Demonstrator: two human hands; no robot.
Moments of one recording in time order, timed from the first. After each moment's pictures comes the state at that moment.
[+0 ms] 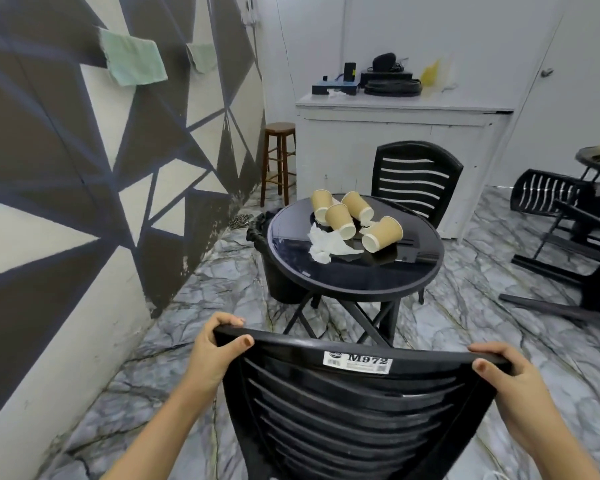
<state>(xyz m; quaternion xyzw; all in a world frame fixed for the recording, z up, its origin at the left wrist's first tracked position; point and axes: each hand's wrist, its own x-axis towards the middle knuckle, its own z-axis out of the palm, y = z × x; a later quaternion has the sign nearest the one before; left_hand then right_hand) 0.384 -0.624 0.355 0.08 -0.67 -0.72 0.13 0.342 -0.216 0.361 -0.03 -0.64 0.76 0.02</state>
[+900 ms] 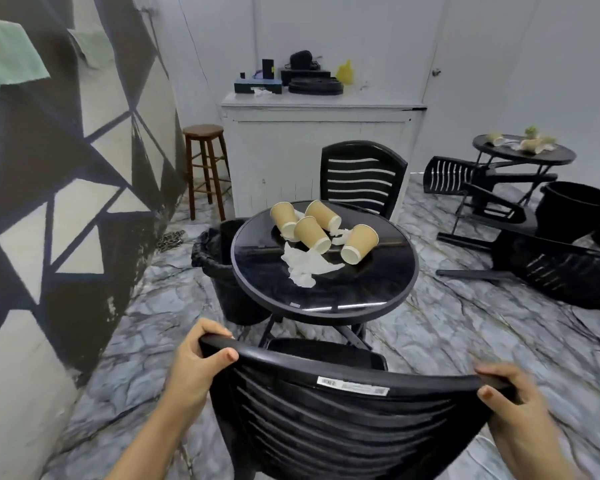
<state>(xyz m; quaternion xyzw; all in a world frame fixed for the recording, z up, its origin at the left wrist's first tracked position) 0.246 -0.729 0.355 -0.08 -0.64 -0.77 0.05 0.339 -0.332 0.361 -0.14 -0.58 0.79 0.17</state>
